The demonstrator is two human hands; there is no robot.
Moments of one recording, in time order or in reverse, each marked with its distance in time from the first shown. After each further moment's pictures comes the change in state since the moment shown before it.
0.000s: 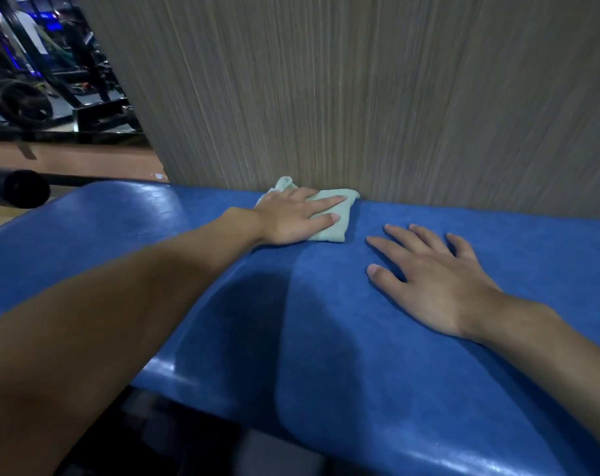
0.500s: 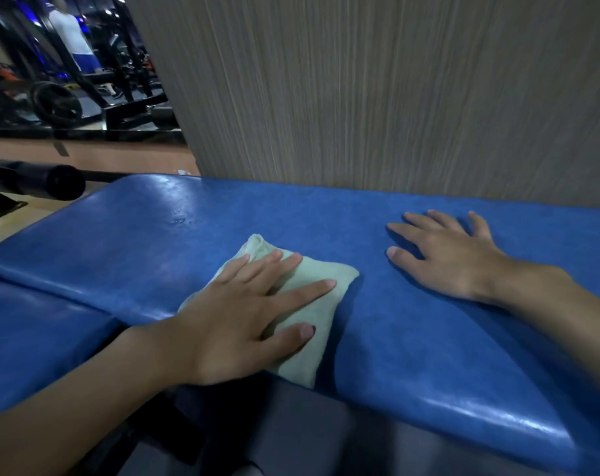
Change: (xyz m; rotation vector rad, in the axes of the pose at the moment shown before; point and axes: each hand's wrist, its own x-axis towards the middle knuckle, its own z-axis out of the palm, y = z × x) left_hand -0.226 0.036 0.008 -0.009 -0.003 0.116; right_hand 0.001 -0.004 -0.009 -0.033 -0.011 0.005
